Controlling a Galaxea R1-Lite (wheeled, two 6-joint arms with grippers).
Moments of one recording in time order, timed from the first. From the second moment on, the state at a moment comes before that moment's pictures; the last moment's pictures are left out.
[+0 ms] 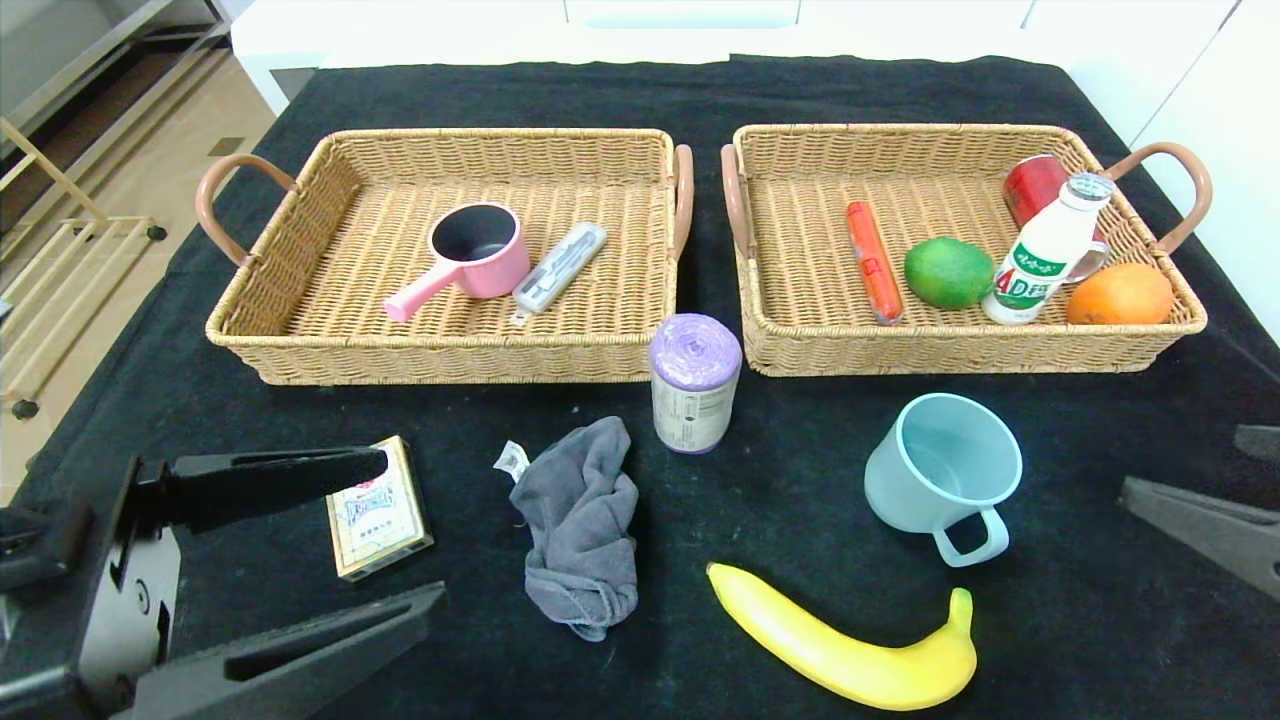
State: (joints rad) left arm -0.49 1.00 -0.66 -0.19 -0.41 0.02; right arm 0.56 1.00 -0.83 0.13 -0.19 0.04
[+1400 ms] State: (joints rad) left arm -0.48 1.02 -0.67 -0.19 -0.33 0.03; right arm 1.04 1.20 -0.95 0.39 -0.23 -0.12
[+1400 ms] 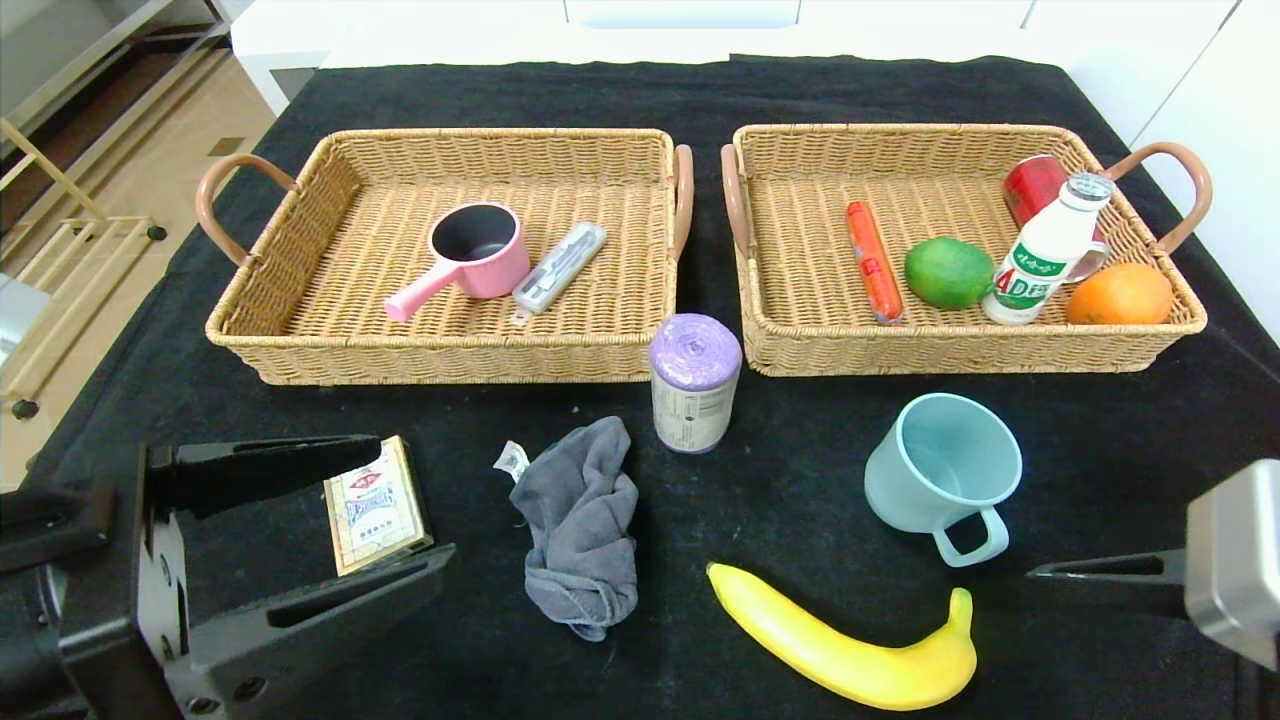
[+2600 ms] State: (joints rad) left arm -0.43 0.97 -0.69 -0.17 -0.33 0.07; right arm 1.10 1.56 -1.05 0.39 -0.38 -0.18
